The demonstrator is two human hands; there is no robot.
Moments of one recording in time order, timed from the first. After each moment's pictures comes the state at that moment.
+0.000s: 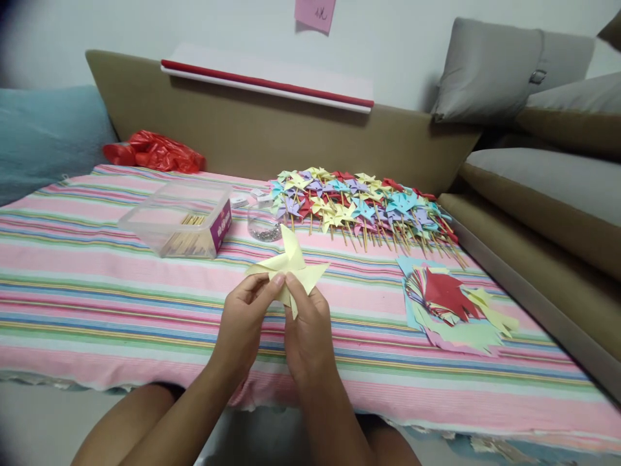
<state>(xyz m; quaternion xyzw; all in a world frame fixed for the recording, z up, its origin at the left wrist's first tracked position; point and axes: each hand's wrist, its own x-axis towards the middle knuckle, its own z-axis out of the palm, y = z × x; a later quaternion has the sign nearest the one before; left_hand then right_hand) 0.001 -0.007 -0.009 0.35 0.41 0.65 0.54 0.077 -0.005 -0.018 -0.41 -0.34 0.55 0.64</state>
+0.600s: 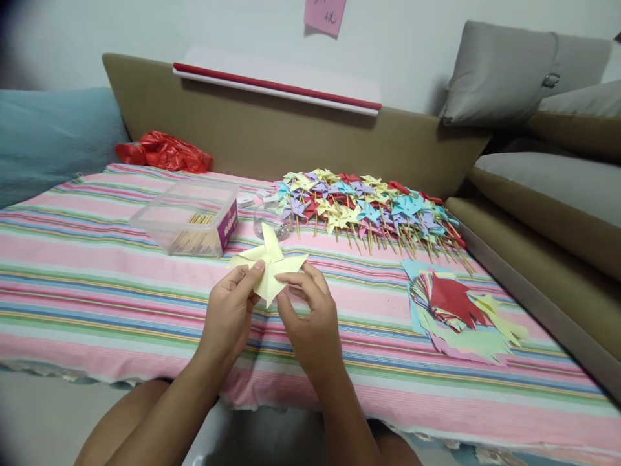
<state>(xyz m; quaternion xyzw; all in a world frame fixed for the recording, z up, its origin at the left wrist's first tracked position) -0.022 0.008 -0.017 0.28 0.36 0.69 0.56 0.095 -0.010 -0.012 -0.44 -0.59 0.37 0.57</state>
